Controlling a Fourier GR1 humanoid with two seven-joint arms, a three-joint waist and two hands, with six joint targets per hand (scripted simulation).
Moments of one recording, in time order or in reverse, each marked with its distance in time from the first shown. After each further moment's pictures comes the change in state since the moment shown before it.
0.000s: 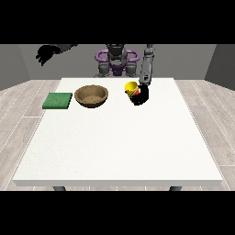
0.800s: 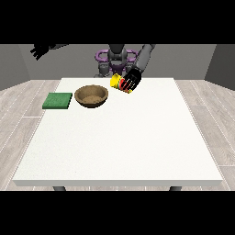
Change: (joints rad) left arm -0.214 0.019 -0.399 0.150 -0.587 0.372 0.560; right arm 0.025 -0.062 -0.049 0.258 -0.013 0.077 0.011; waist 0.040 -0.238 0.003
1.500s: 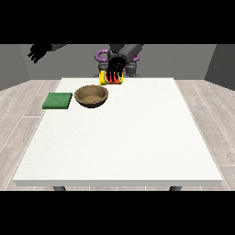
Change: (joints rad) left arm -0.270 -0.081 -0.328 0.079 -0.410 -0.180 0.590; right arm -0.055 -0.037 -0.023 0.213 0.015 0.058 -0.068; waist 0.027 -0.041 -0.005
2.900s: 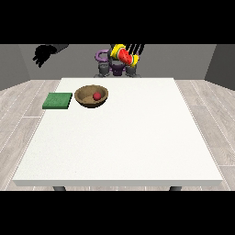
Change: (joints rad) left arm 0.056 0.118 0.197 -0.443 0.217 -0.194 -0.027; right arm -0.011 0.016 -0.004 0.059 0.040 -0.104 0.005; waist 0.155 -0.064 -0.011
